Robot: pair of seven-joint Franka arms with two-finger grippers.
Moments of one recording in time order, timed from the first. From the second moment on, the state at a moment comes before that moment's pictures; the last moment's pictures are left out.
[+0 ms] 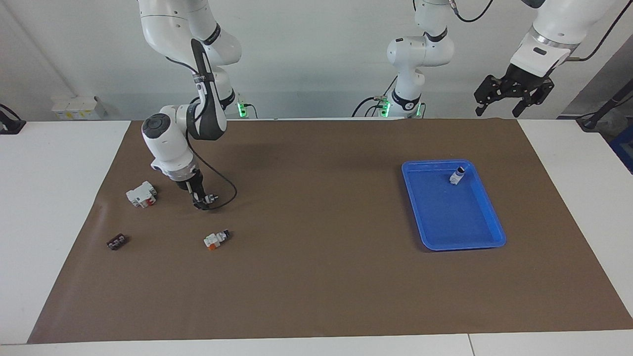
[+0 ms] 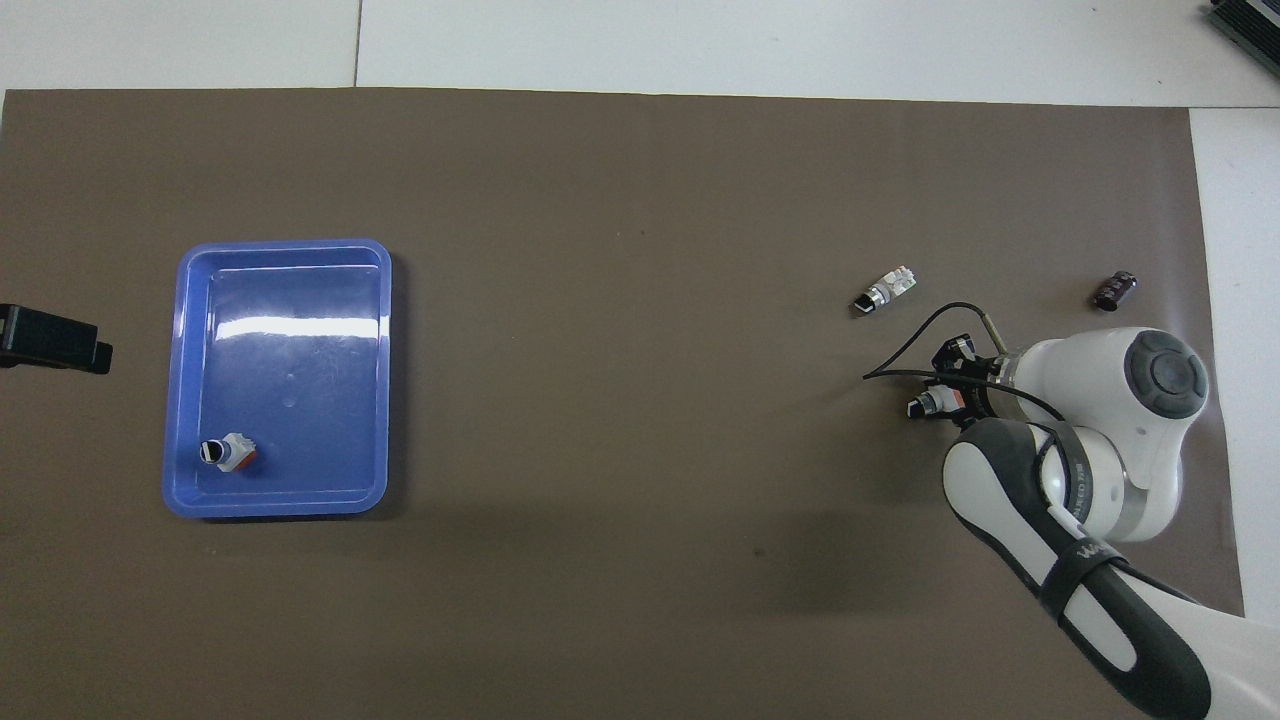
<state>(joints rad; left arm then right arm) -0.06 -0.07 0.03 -1.54 -0.02 1.45 0.06 0.07 0.14 -0.05 -2.31 0.12 2.47 1.15</state>
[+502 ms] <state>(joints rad) -0.06 -0.07 0.03 -1.54 -0.02 1.45 0.06 0.13 0.12 -0.02 -2.07 0.49 2.12 1.29</state>
